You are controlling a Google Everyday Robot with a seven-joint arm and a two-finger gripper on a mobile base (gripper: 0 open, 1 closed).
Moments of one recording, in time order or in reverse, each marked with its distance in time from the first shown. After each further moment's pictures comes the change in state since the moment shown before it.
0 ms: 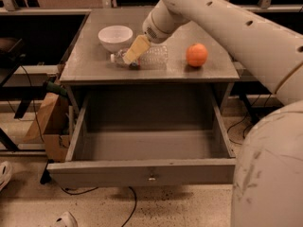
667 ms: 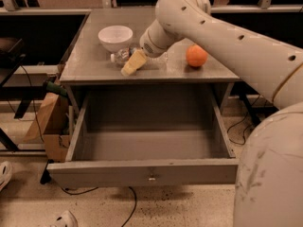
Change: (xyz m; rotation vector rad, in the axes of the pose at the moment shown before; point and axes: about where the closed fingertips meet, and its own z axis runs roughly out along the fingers) arm 0.023 0.019 0.037 -0.023 0.004 0.011
